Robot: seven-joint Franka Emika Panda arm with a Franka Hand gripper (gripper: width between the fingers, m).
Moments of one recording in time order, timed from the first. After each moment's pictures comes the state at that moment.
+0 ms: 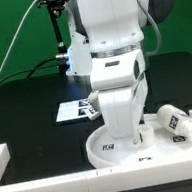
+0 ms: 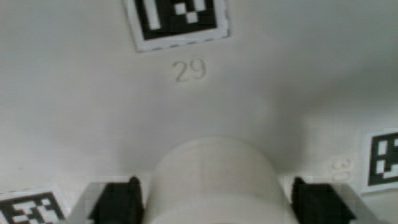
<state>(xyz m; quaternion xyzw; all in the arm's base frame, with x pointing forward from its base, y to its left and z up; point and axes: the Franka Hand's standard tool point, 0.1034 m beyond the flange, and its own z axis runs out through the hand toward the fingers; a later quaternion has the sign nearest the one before) 0.562 0.032 0.016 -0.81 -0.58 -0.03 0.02</state>
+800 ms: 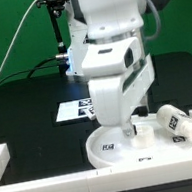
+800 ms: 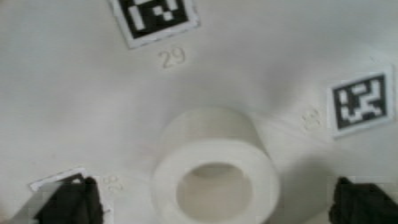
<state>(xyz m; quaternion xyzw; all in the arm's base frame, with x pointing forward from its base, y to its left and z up) 0.562 0.036 0.043 -0.87 -0.50 -0.02 0.03</state>
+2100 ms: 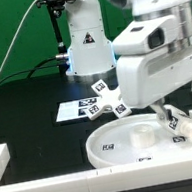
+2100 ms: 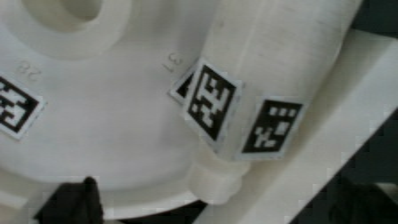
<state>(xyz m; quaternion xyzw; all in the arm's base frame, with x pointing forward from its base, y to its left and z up) 0.584 0.101 0.055 -0.96 -0.28 -0.04 0.04</state>
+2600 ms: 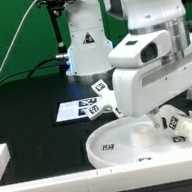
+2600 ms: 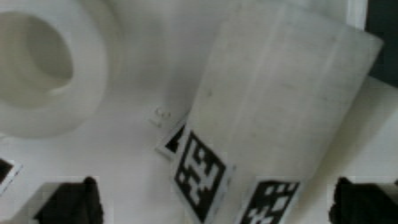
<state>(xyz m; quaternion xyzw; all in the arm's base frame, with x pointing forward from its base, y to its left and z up) 0.570 0.100 0.037 -0.96 -0.27 -0.03 0.04</state>
